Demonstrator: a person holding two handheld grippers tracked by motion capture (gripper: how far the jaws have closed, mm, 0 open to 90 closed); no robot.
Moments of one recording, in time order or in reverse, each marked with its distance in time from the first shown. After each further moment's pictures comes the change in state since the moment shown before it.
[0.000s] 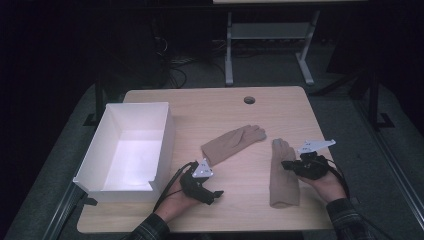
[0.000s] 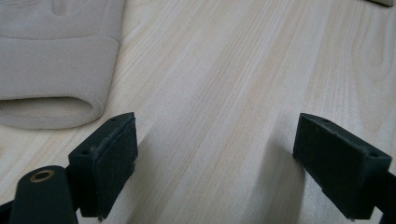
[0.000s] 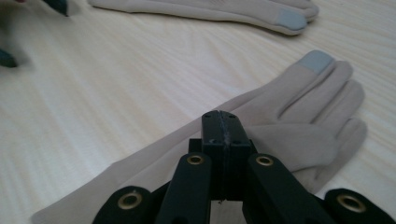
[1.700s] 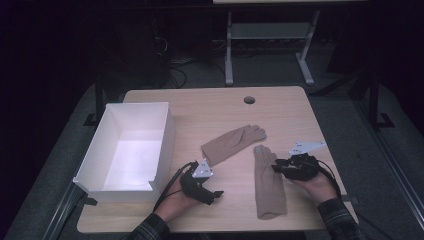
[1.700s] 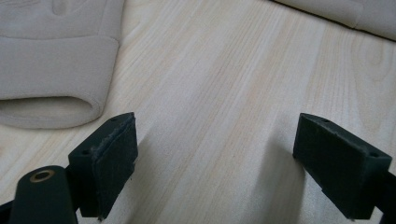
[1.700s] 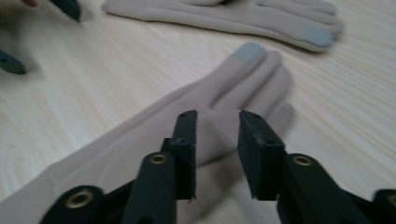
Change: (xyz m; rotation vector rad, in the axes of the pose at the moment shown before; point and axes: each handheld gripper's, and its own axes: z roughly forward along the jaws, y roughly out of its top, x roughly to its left) left arm 0.000 0.000 0.000 0.000 -0.001 0.002; right arm 0.015 0.004 0.012 -0.029 0.003 -0.031
